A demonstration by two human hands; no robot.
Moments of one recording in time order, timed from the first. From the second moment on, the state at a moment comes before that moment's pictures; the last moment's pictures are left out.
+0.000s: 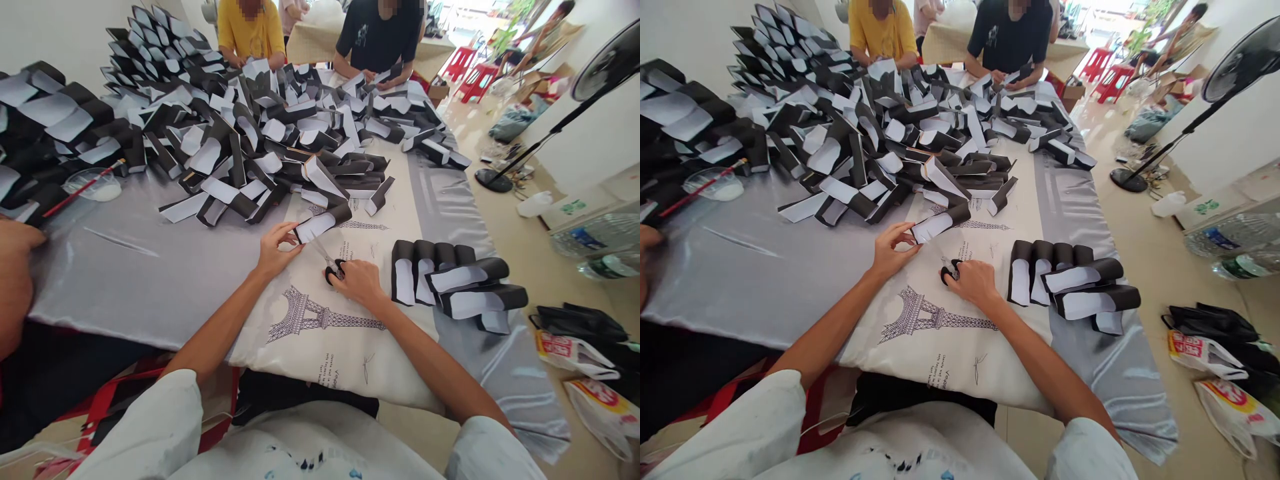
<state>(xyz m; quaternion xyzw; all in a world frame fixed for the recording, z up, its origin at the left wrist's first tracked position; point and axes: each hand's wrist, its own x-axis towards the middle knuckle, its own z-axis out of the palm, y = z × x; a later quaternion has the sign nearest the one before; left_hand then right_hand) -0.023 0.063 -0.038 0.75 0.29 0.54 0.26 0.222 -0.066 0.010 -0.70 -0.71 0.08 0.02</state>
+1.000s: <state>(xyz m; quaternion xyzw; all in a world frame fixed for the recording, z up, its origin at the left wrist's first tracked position) -0.023 0.060 -0.036 0.72 0.37 0.52 0.27 0.217 -0.069 0.014 -0.70 -0.71 0.07 0.02</state>
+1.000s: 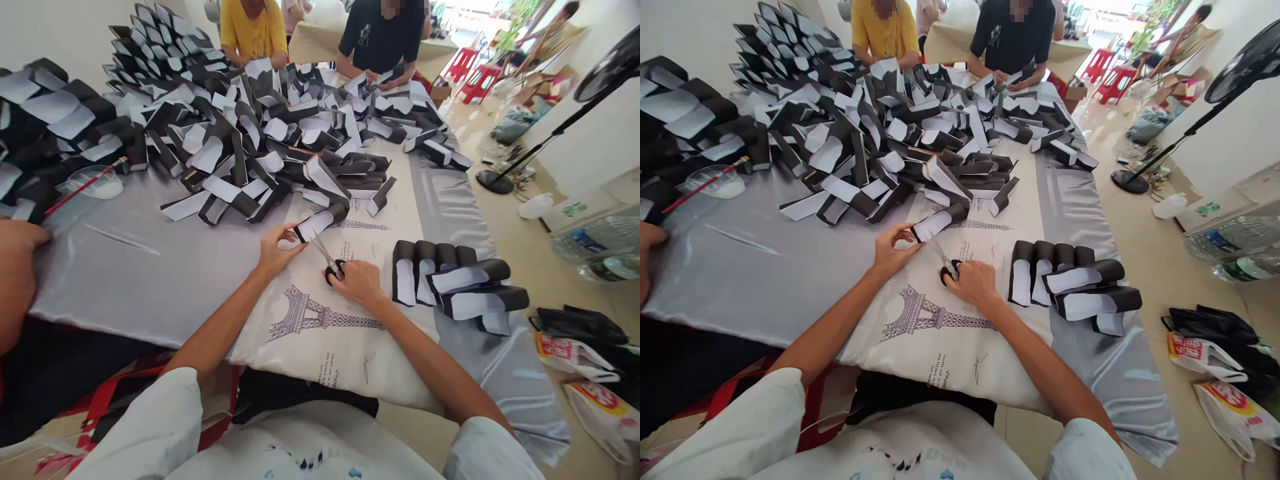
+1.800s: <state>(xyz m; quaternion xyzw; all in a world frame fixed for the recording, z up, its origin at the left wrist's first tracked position) -0.022 0.066 -0.044 0.71 0.34 0.55 0.27 0.217 -0.068 0.012 -0.70 -0.71 0.08 -0.01</state>
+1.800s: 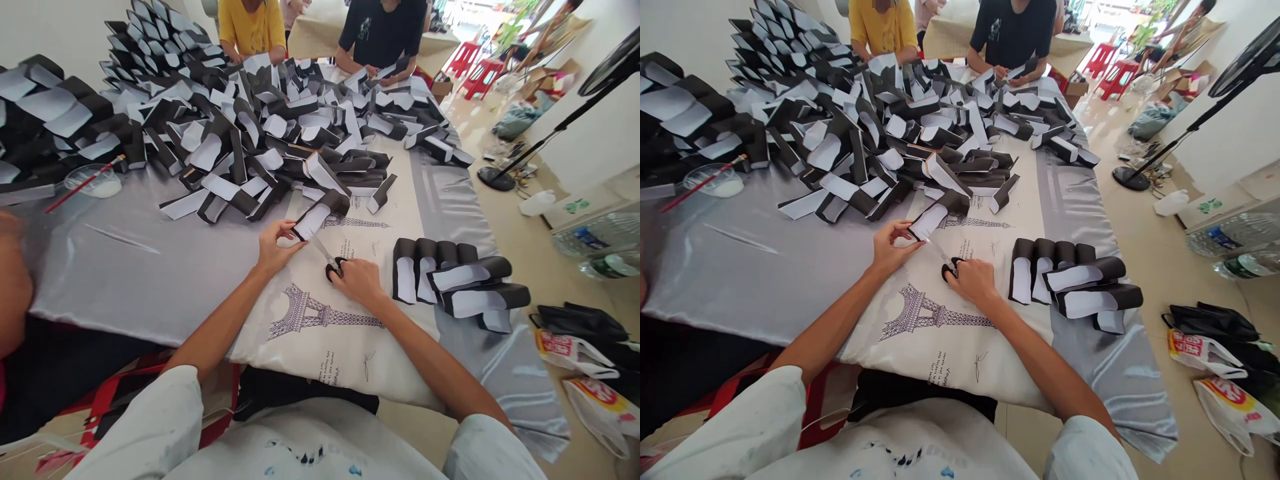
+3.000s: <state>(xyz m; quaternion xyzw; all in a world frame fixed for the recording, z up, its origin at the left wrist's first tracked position) -0.025 0.055 -0.010 0.41 0.35 0.38 0.75 0.217 -0.070 -0.003 -0.71 -0.70 0.05 0.09</state>
